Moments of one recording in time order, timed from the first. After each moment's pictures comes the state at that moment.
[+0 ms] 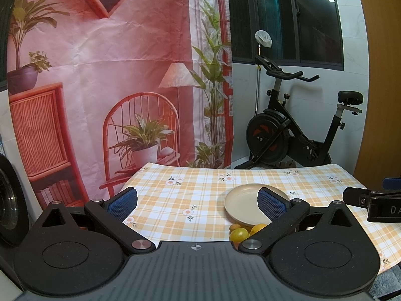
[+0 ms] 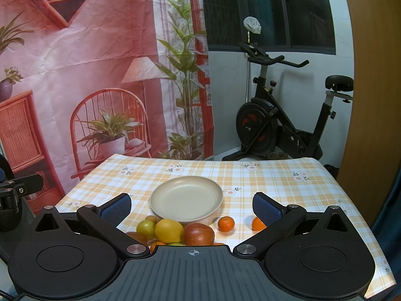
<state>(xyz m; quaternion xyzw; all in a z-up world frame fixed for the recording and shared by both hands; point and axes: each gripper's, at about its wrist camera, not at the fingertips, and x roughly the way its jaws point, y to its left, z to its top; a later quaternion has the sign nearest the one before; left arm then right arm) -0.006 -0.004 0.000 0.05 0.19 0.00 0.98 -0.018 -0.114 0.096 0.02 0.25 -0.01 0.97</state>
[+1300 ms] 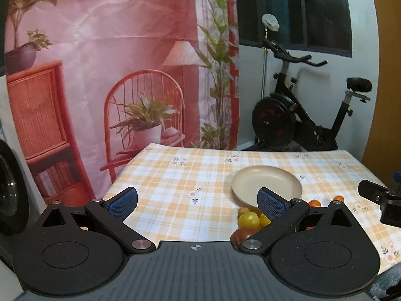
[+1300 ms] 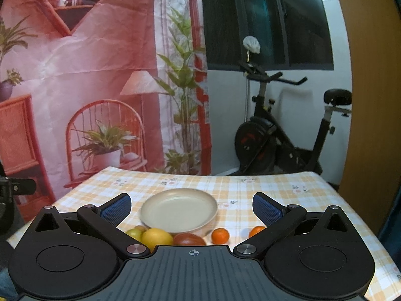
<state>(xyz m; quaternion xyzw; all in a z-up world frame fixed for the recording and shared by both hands) 0.024 0.006 -0.026 0.04 0.23 0.01 0.97 -0.018 -0.135 0.050 0.00 0.19 -0.01 0.98</state>
